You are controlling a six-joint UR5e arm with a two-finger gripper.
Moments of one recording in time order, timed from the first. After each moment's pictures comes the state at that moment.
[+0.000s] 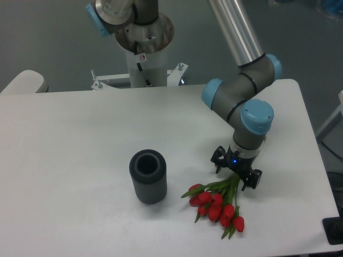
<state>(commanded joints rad) 2.67 -2.18 -1.66 -0.73 1.39 1.35</state>
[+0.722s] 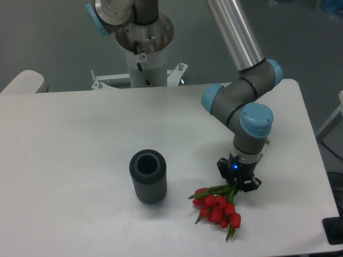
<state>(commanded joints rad) 2.65 -2.19 -1.55 -0.71 1.37 1.35</state>
